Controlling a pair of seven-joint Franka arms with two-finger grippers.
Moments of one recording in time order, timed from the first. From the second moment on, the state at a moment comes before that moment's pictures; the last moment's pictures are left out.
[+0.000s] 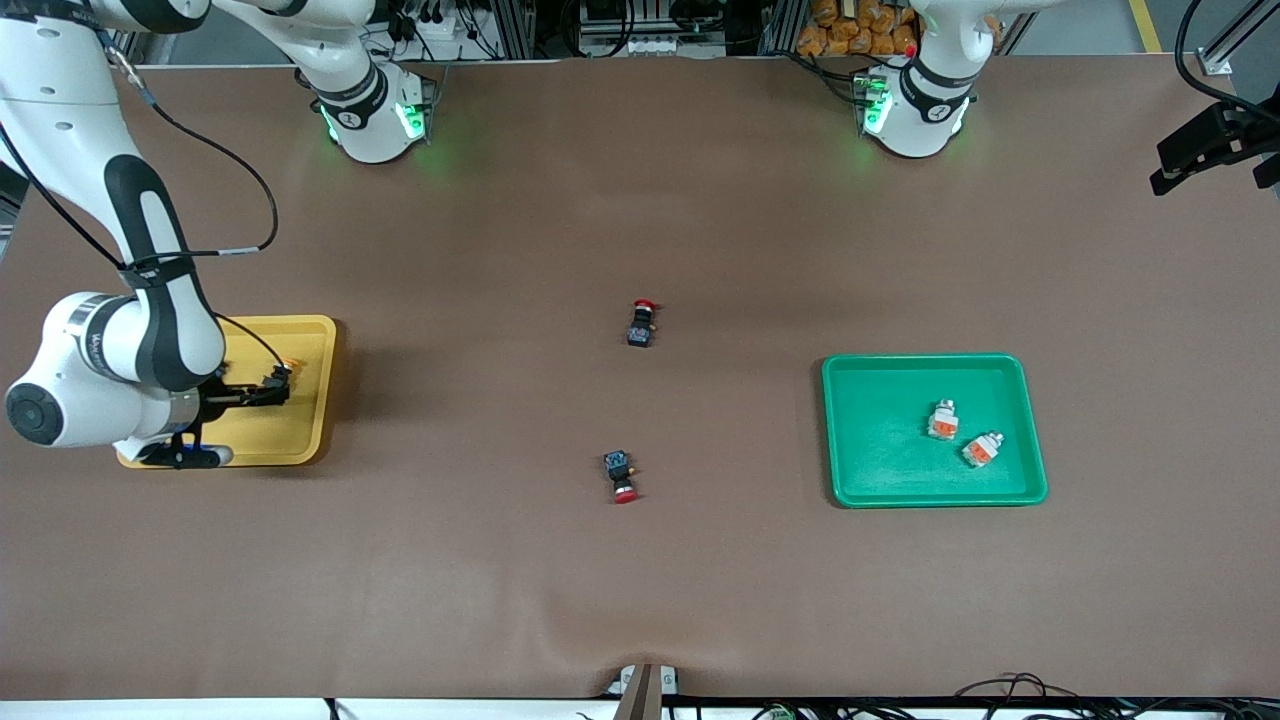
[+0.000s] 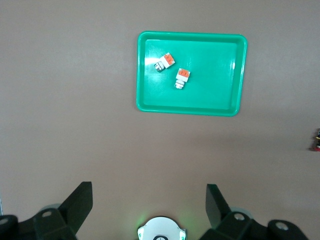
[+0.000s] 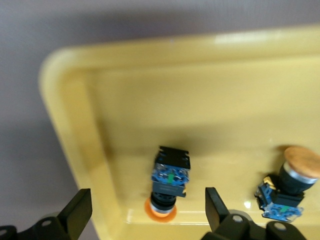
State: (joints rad) left arm 0.05 -0.06 -0.08 -1.44 0.03 1.35 -0.06; right arm -0.15 0.58 -0.01 -1.69 0.03 1.93 -0.15
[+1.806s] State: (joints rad) left arm 0.06 -0.06 -0.07 -1.45 0.01 1.34 -0.06; right arm 0.04 0.10 -0.01 -1.37 -0.01 1.40 -0.01
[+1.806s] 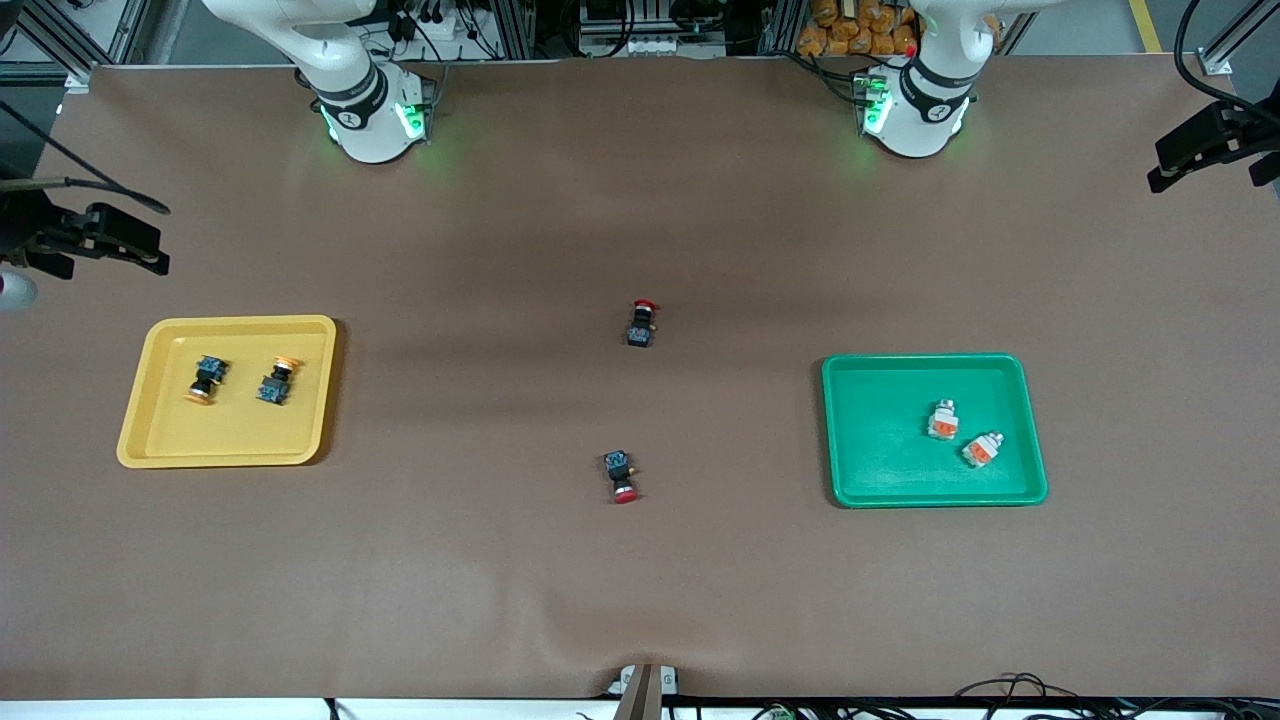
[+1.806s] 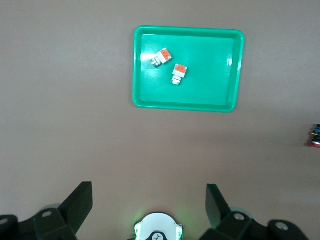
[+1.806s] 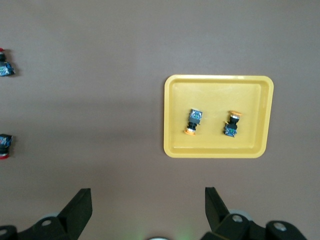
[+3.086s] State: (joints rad) left arm 0.07 -0.06 -0.07 -1.45 0.00 1.33 -0.06; right arm 0.04 -0.07 -0.02 -1.62 -0.06 1.57 -0.16
